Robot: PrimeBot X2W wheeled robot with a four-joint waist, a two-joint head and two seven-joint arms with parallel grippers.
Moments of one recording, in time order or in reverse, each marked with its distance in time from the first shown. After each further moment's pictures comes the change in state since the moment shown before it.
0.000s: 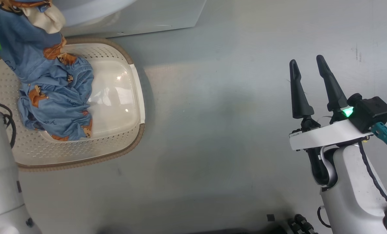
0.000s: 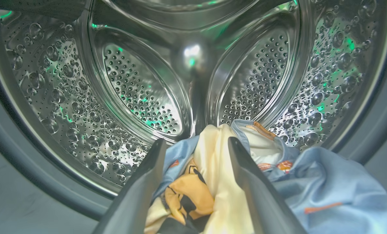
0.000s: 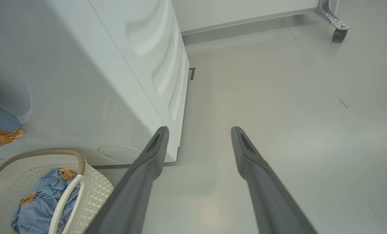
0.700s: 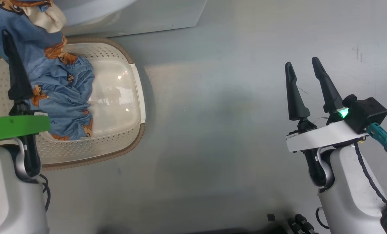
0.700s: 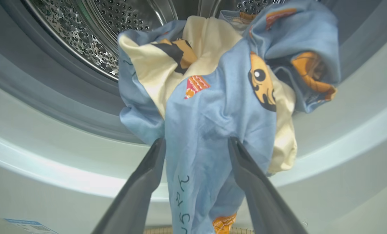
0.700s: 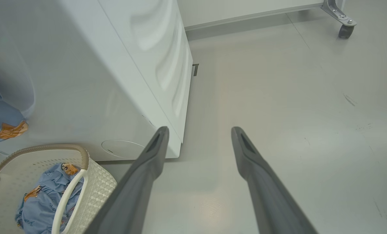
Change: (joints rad) left arm 0.352 -0.063 -0.011 -0.117 0.017 -0.004 0.000; right arm 0.000 0.000 0.018 0.008 -0.003 0.000 0.000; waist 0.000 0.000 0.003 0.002
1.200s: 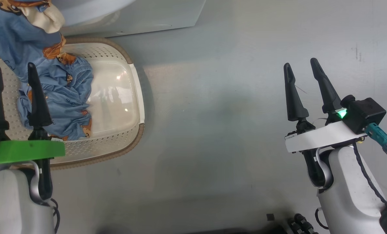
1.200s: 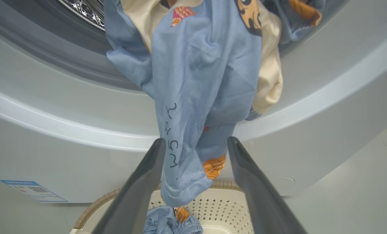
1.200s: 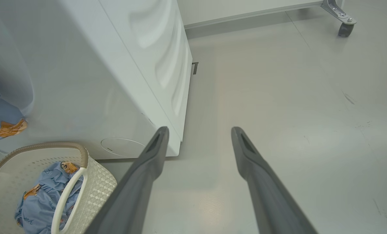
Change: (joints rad) left arm 0.114 -0.010 -0.028 -0.013 -0.001 0.000 0.000; right arm 0.000 0.000 0.006 0.005 0.000 0.000 0.000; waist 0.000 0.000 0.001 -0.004
